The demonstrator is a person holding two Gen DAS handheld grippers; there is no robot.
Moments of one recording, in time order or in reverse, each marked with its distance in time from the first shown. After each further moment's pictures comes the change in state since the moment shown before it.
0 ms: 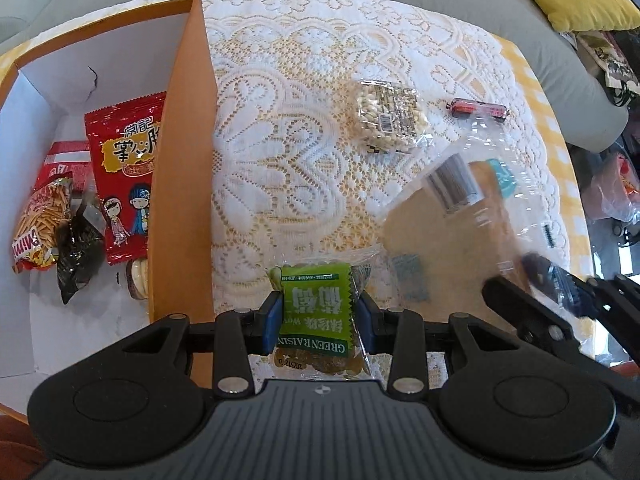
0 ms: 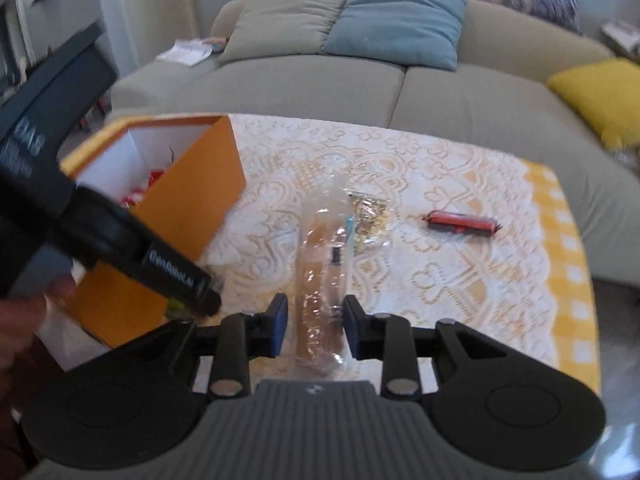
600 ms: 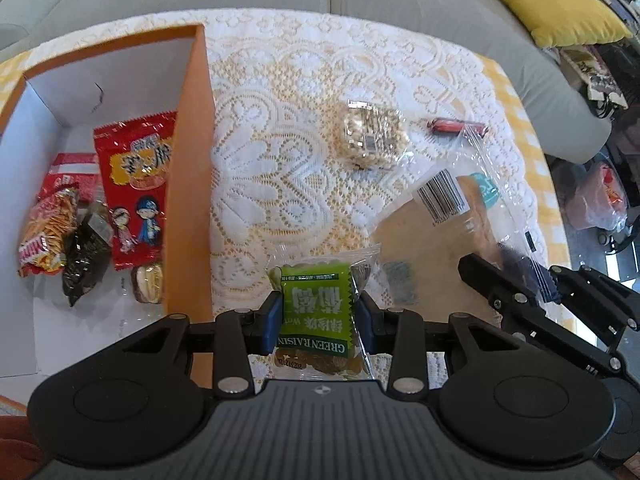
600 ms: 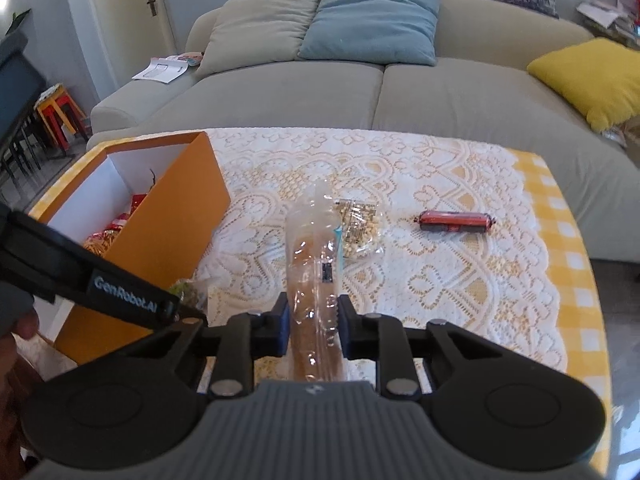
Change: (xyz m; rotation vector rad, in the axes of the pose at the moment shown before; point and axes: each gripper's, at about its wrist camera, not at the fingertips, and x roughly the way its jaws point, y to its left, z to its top) left arm -0.030 0.000 -0.005 0.002 -0.059 -0.034; right arm 0.004 0.006 0.007 0.030 -0.017 -0.059
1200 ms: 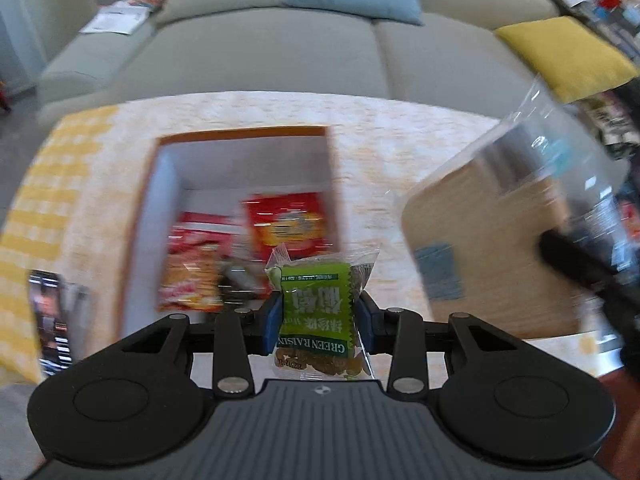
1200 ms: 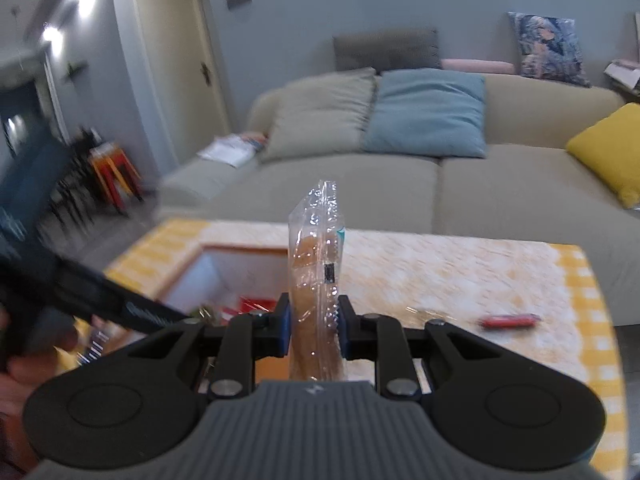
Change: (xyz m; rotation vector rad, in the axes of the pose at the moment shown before) left arm -0.102 0.069 -0.002 0.004 -0.165 0.162; right arm -0.082 0.065 0.056 0.018 -0.244 0.210
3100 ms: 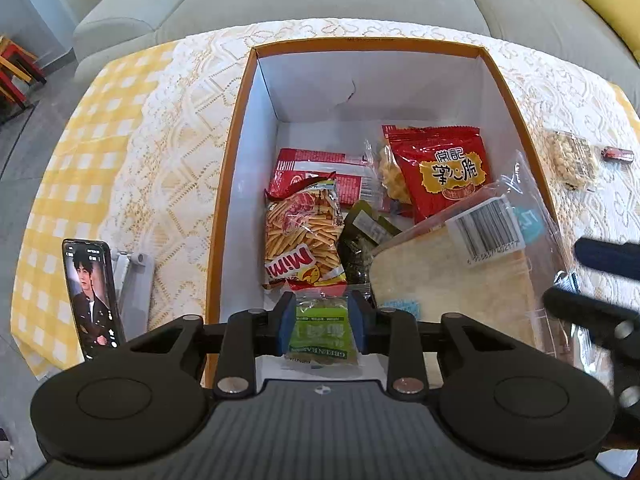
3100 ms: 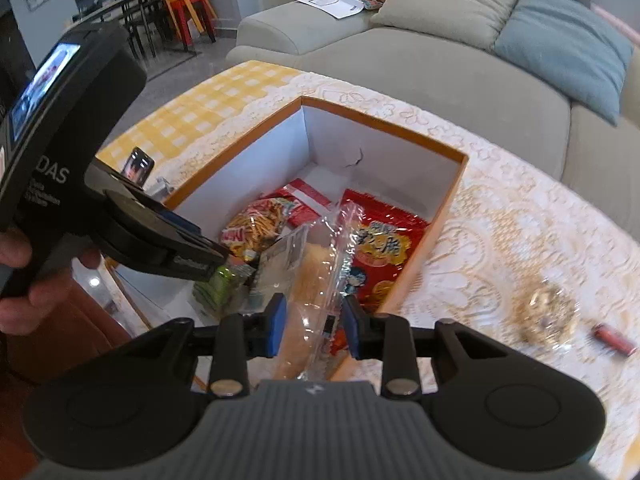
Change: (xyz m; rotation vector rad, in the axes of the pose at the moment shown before) left arm 0.069 0.092 -0.015 -0.008 0.142 0.126; right arm 0.135 0.093 -0.021 -0.340 0.457 0.089
